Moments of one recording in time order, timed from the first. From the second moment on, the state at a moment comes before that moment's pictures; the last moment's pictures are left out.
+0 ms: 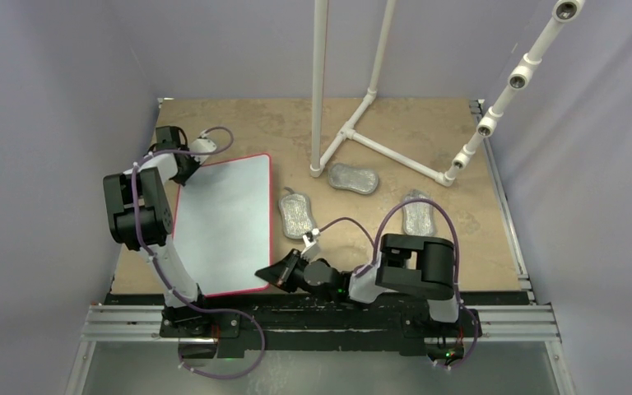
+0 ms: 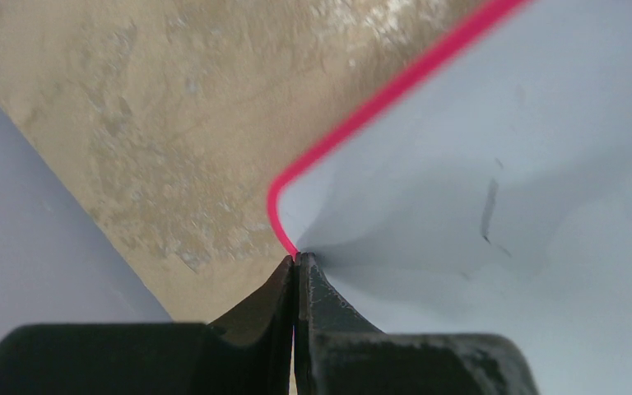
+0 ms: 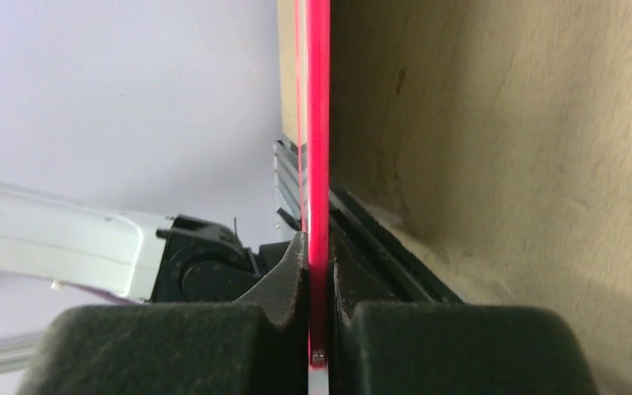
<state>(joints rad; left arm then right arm) 0.21 1.94 1.23 -0.30 0.03 0.93 1.36 1.94 0.60 1.13 0.33 1.51</state>
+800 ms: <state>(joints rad) 0.36 1.82 1.87 -0.95 0.37 0.64 1.20 1.75 1.60 -0.33 0.38 0.63</state>
